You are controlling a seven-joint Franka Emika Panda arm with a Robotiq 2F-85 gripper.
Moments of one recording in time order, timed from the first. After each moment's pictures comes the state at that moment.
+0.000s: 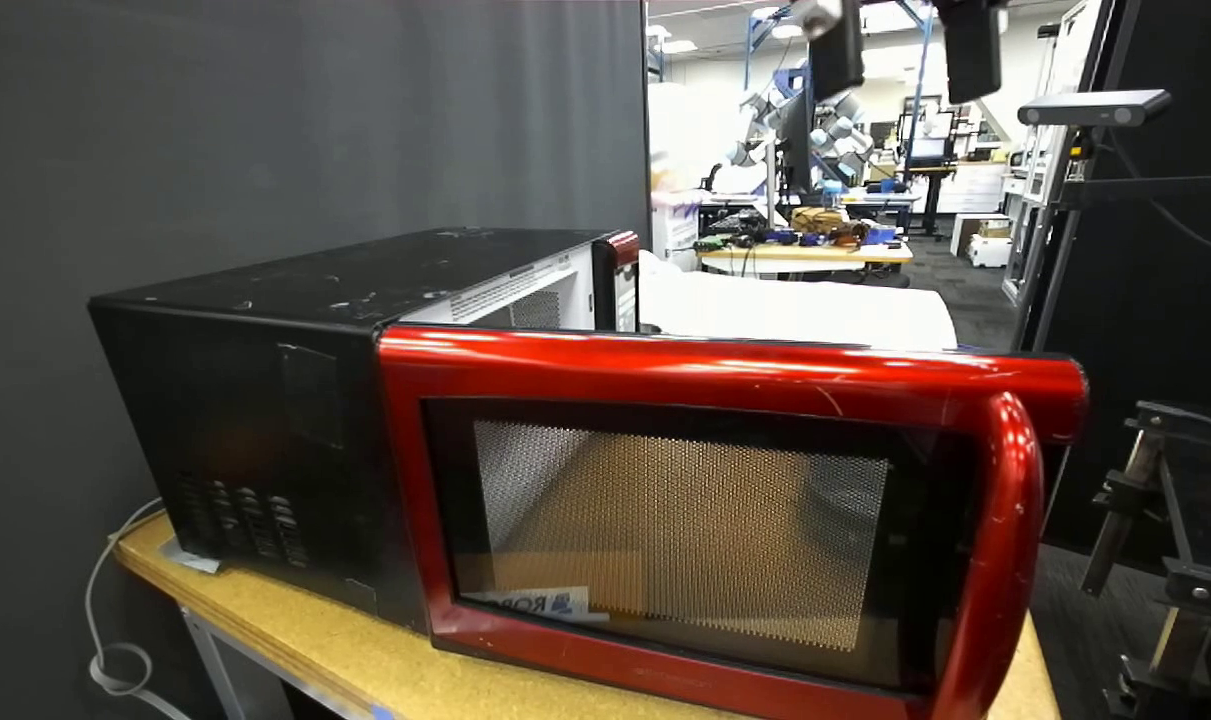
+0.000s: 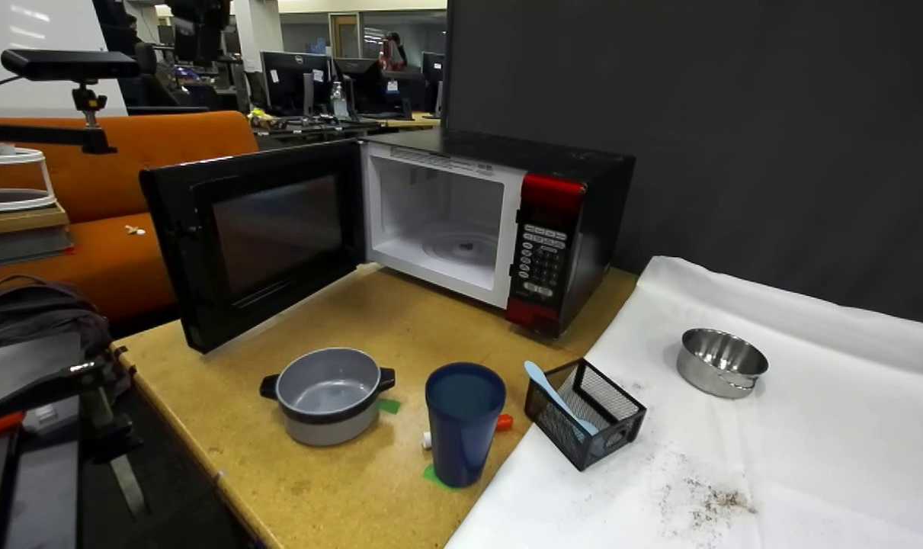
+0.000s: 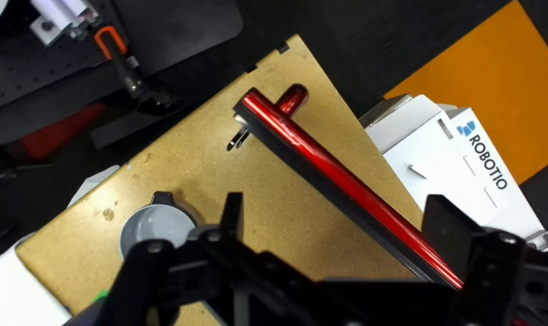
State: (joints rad) arm 0.18 -0.13 0.35 -2.20 0.27 1.94 0.81
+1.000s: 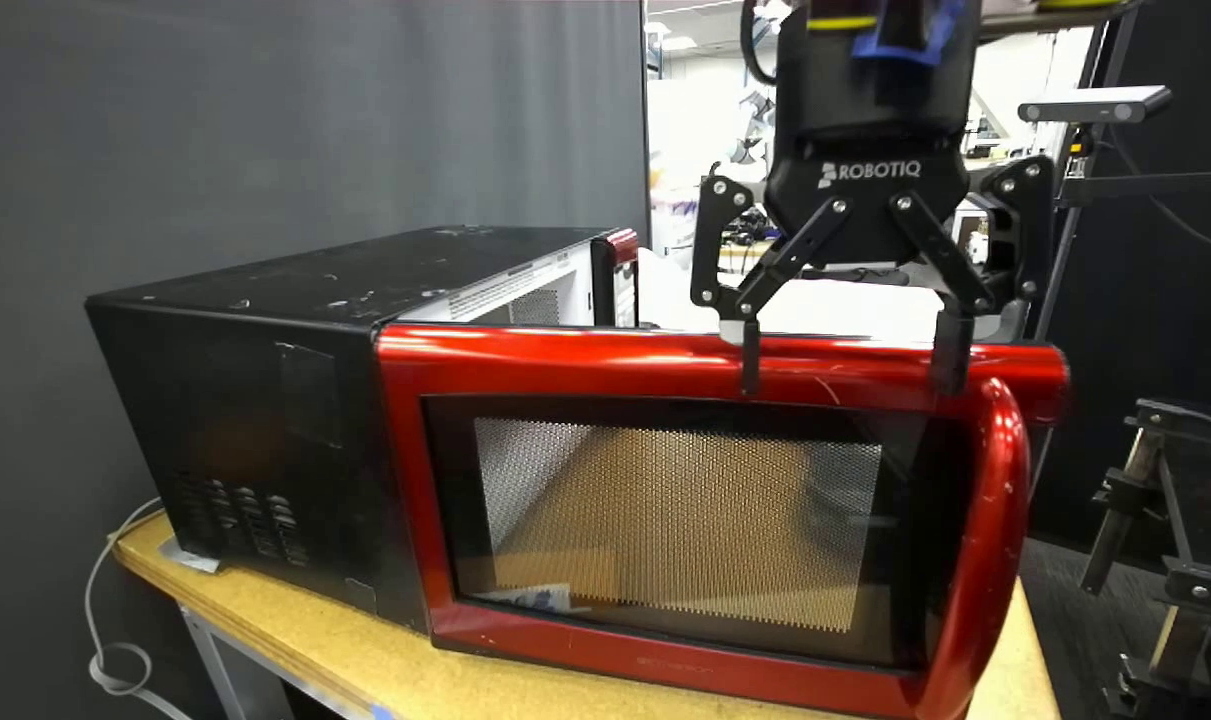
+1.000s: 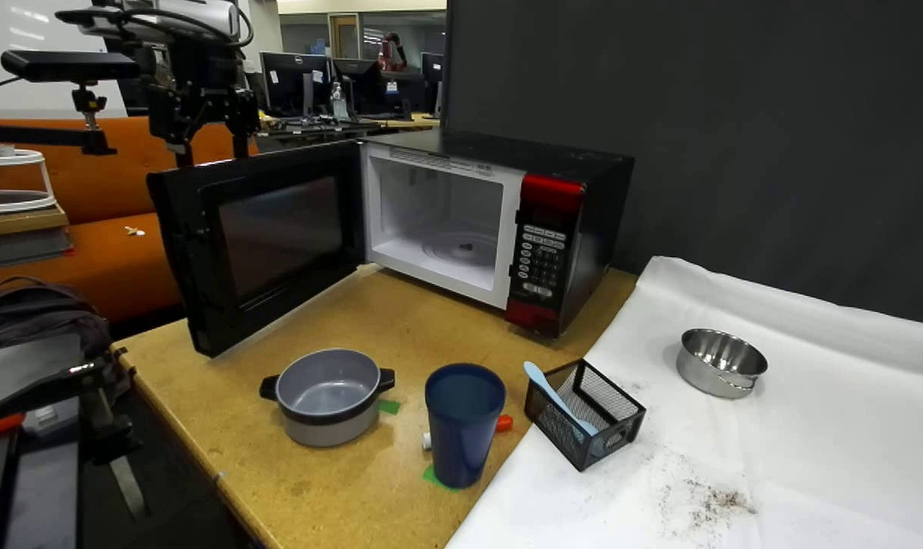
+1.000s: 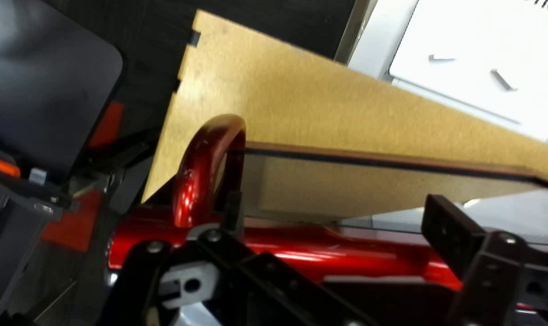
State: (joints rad) arm 0.34 0.06 0.34 -2.37 0.08 2.44 1.59
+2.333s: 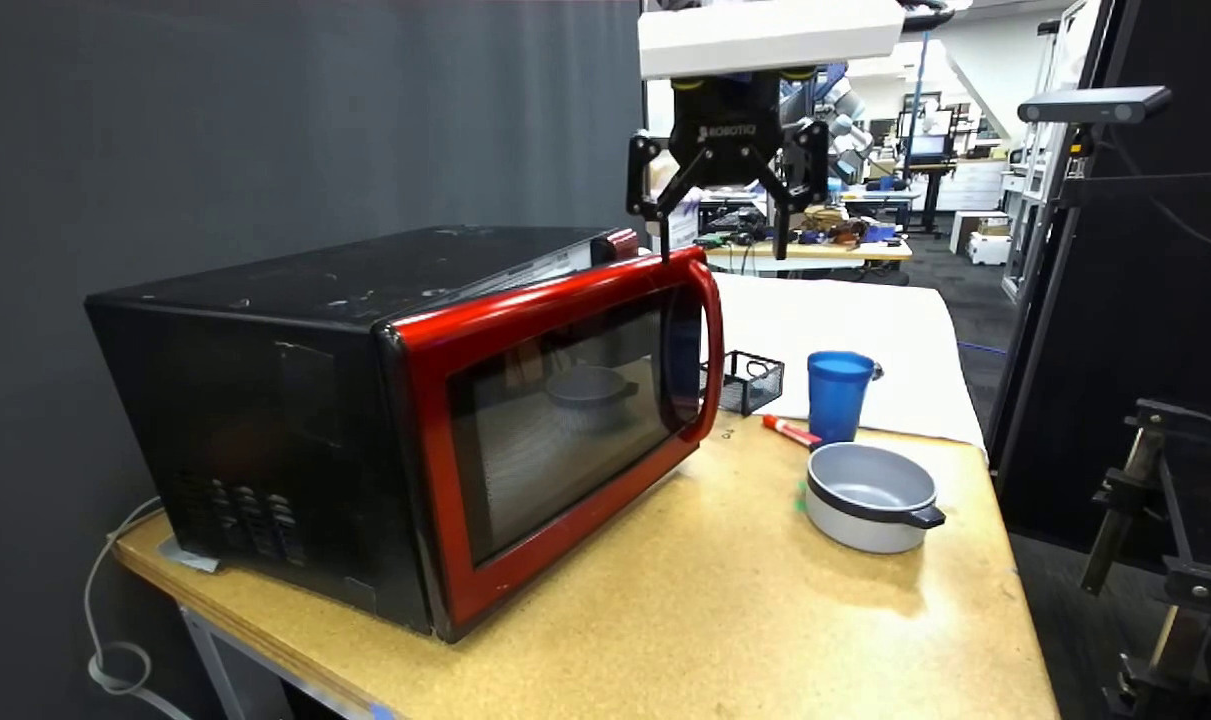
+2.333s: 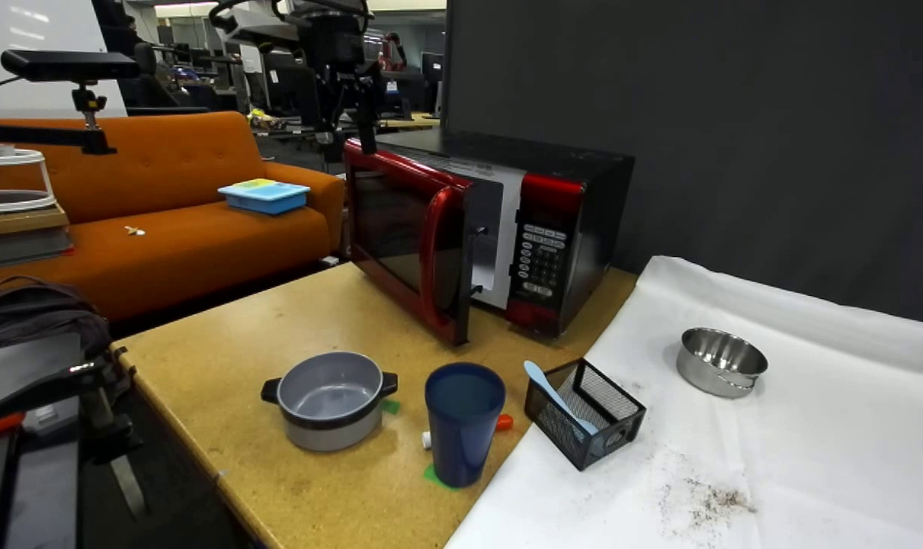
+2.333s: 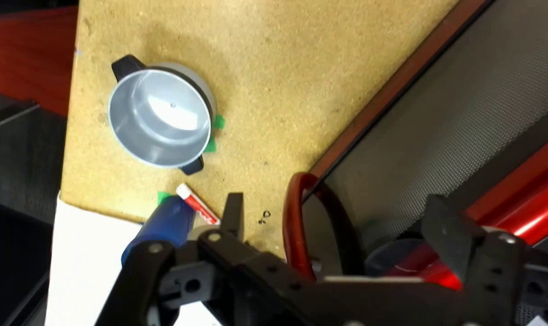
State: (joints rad) arm 0.23 0.15 0.17 -2.18 -0.27 2.33 1.53
